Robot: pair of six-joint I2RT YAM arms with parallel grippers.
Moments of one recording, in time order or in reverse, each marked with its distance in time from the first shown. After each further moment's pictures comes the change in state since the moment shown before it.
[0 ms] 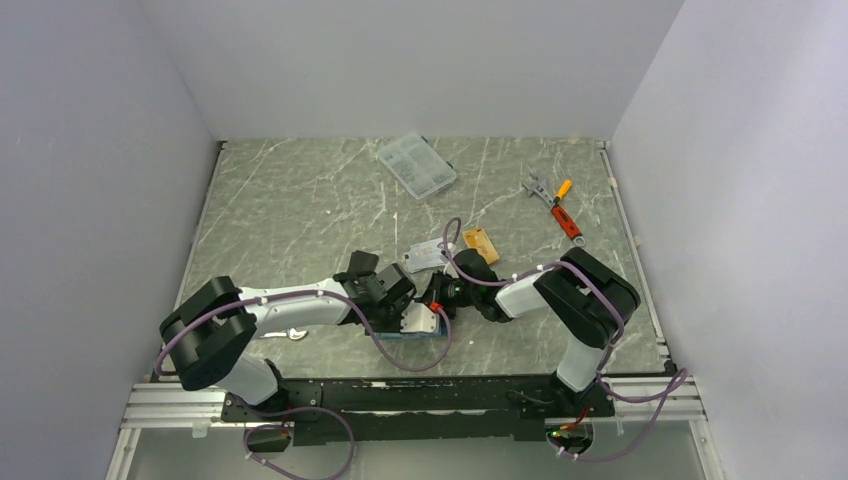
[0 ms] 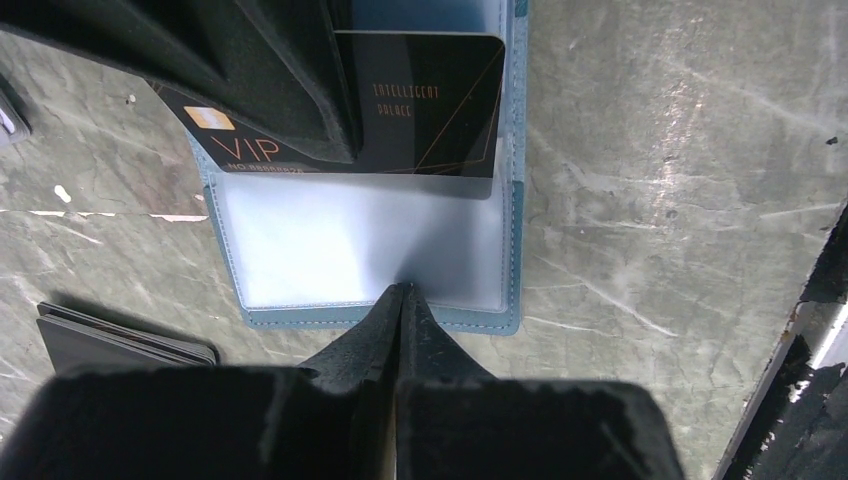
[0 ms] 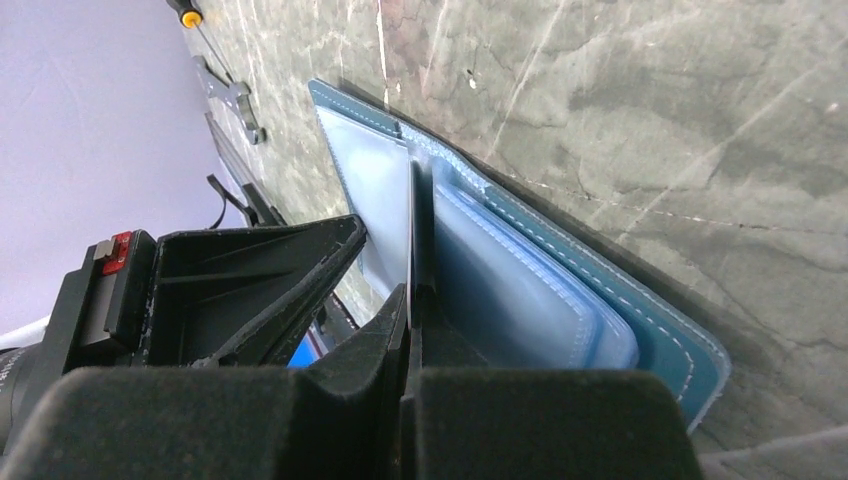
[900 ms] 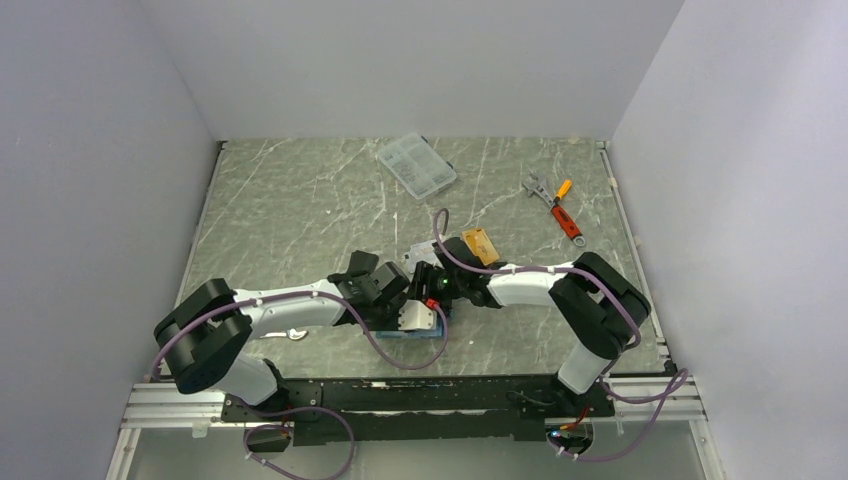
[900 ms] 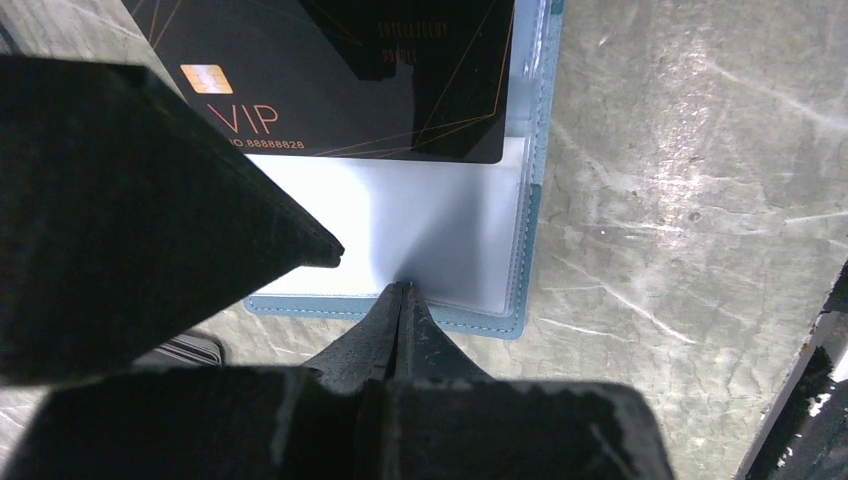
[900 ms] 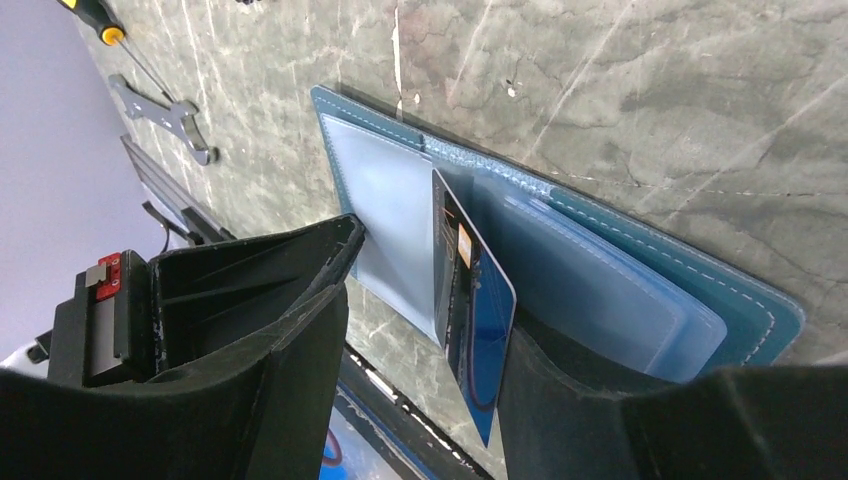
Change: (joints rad) left arm 0.025 -0.023 -0.033 0.047 0.005 0.003; right arm 0.054 -0.069 0.190 -0.431 0.153 -0.085
